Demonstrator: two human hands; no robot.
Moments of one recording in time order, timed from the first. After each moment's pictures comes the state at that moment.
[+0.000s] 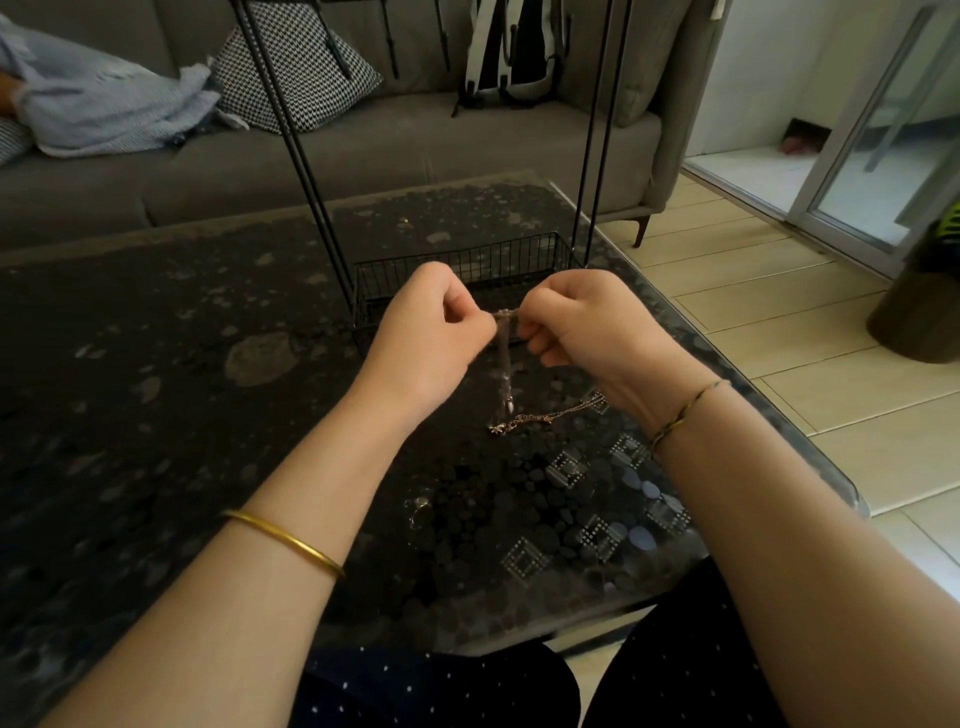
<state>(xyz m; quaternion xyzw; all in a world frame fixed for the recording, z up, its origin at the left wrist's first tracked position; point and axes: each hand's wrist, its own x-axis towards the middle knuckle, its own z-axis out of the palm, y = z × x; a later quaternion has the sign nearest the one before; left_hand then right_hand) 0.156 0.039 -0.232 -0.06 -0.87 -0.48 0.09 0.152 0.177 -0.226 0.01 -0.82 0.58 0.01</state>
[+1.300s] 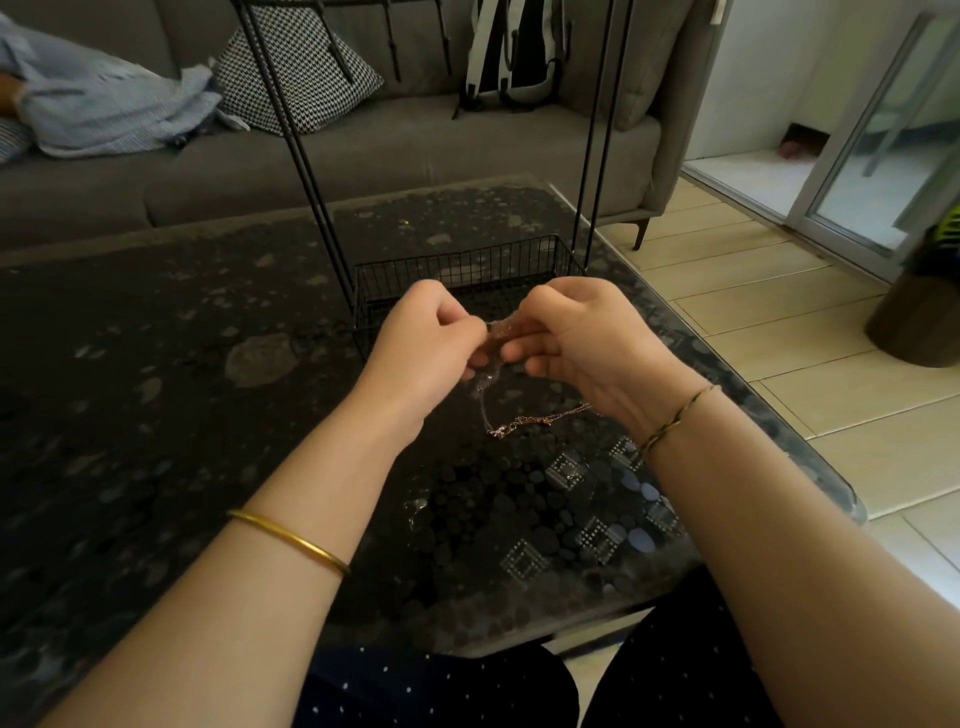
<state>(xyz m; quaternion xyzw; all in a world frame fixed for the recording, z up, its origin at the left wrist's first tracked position) 0.154 0.040 -0.234 0.01 -0.86 -0.52 0.04 0.158 0.170 -0.225 -0.01 -0.70 0.71 -0.06</state>
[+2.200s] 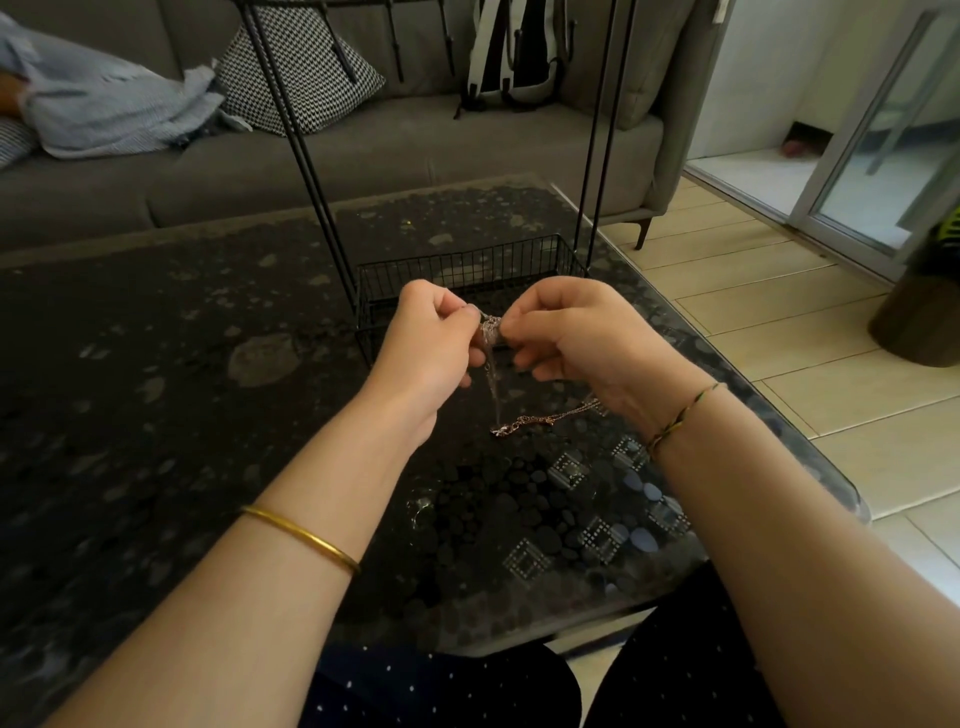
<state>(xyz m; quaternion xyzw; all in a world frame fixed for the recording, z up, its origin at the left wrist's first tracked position) 0.153 0.044 -0.237 0.05 -0.81 -0.59 0.03 0.155 0.176 -0.226 0.02 -0.79 0.61 -0.07</state>
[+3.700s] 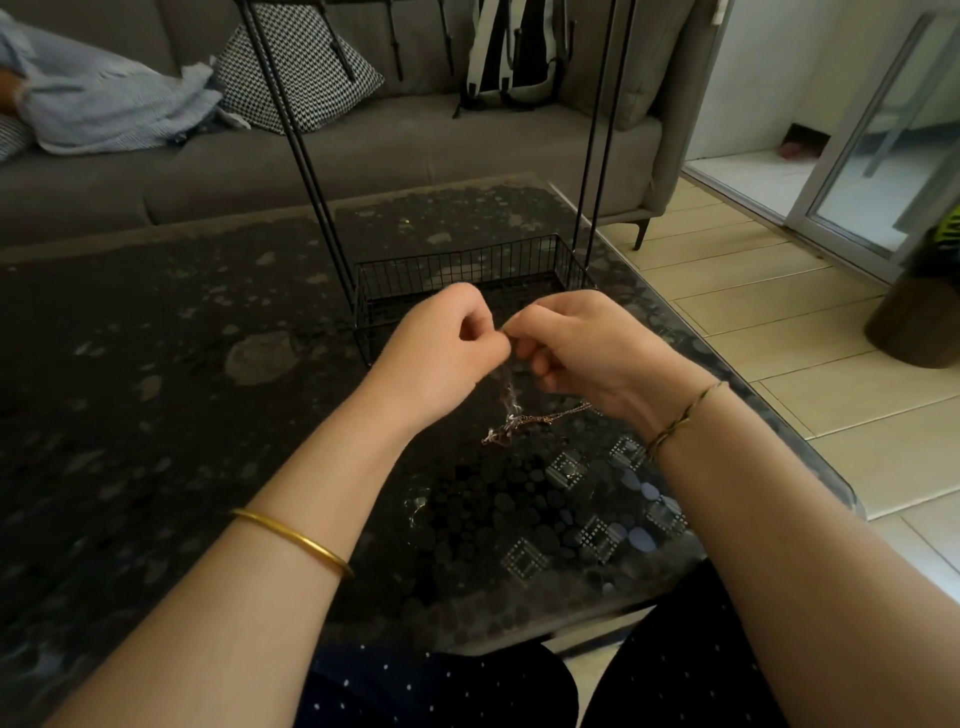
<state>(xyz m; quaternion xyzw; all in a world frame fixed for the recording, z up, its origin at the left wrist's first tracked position) 0.158 0.038 -0.232 -0.13 -0.91 -0.39 0.06 0.158 0.174 -0.226 -0.01 -0.77 0.63 -0.10</state>
